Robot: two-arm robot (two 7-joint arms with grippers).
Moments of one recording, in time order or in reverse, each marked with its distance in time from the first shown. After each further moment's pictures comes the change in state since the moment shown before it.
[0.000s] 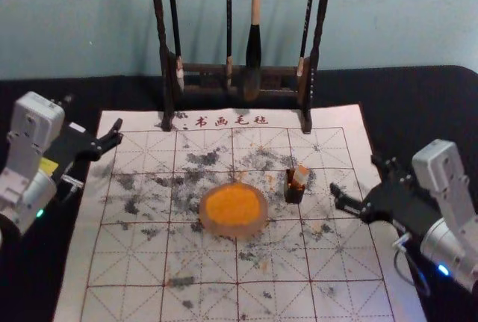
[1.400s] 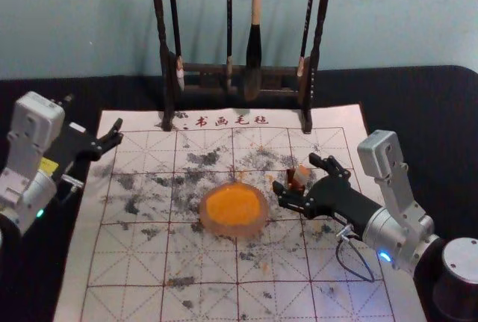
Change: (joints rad) left arm 0.000 0.000 0.000 0.000 0.000 0.000 0.000; right arm 0.118 -0.209 -0.019 0.155 -0.026 0.012 0.185
